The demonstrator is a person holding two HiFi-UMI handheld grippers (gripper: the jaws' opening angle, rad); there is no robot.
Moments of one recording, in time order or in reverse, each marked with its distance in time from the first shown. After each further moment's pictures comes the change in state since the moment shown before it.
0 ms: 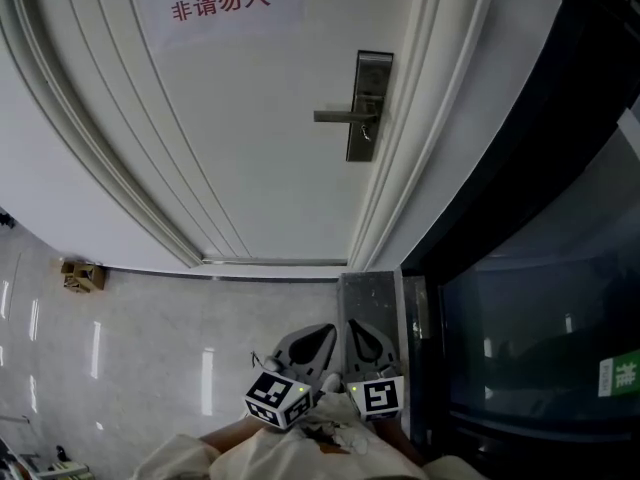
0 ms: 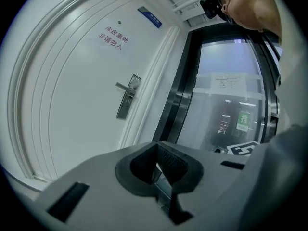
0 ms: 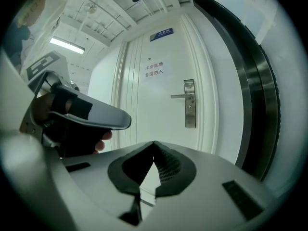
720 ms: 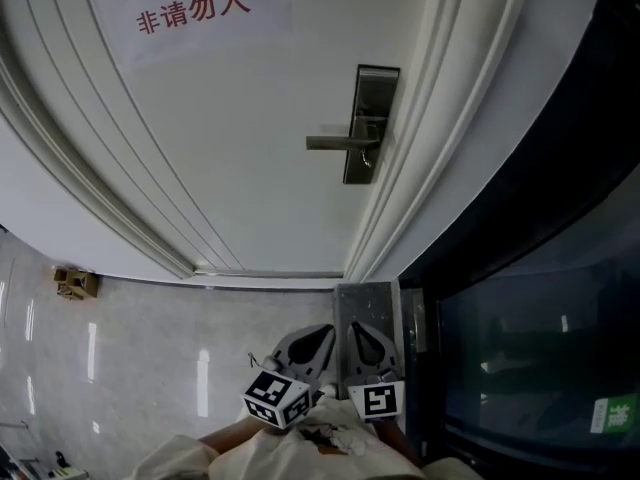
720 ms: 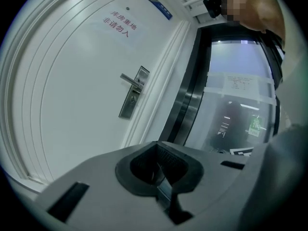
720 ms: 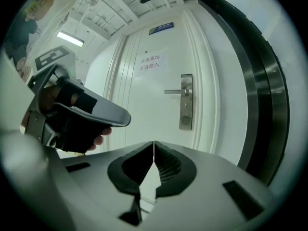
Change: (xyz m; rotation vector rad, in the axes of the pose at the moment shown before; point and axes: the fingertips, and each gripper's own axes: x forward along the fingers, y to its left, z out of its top) left arm 0.075 0.053 0.019 -0.042 0.022 -0.004; right arm 0.068 -0.057 -0.004 -0.069 0.044 -0.032
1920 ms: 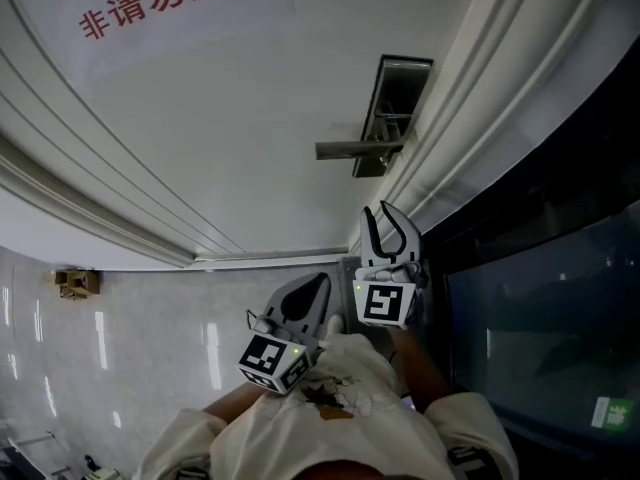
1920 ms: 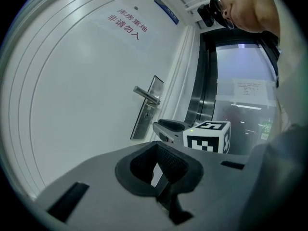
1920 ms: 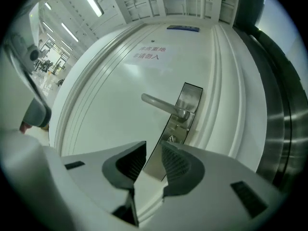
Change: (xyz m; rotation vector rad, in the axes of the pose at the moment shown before) left arm 0.052 0.097 0.084 0.057 -0.082 0.000; right arm 0.183 -0.103 0.114 -0.342 -0.090 -0.252
